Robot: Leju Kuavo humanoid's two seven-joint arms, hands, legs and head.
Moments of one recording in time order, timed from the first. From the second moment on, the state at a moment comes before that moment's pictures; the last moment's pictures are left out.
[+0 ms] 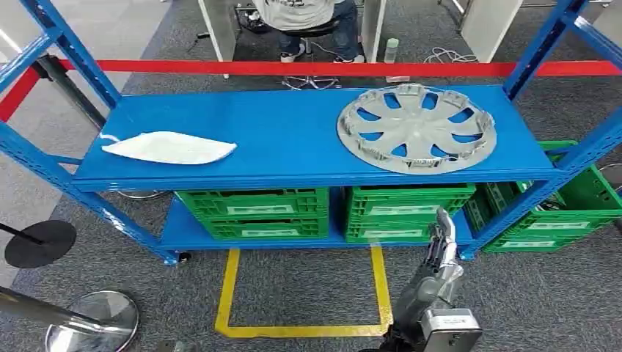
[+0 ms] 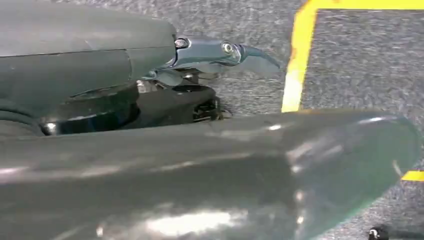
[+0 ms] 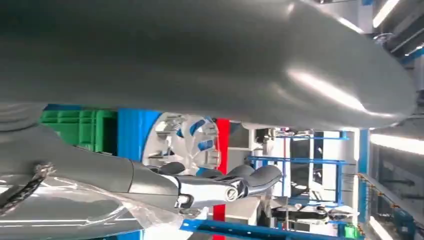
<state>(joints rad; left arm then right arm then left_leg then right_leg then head) -0.07 -0.24 1.08 -0.22 -0.82 -0.20 -0.49 0.20 0.08 0.57 -1.78 0.33 -0.70 -0.53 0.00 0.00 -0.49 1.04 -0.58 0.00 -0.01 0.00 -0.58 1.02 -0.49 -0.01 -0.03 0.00</state>
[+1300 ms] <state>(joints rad) -0.07 -0.25 1.09 -0.22 -0.81 -0.16 -0.50 0.19 0.08 0.57 -1.79 0.36 -0.70 -0.51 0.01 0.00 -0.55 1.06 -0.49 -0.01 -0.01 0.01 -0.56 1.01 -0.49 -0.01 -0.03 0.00</state>
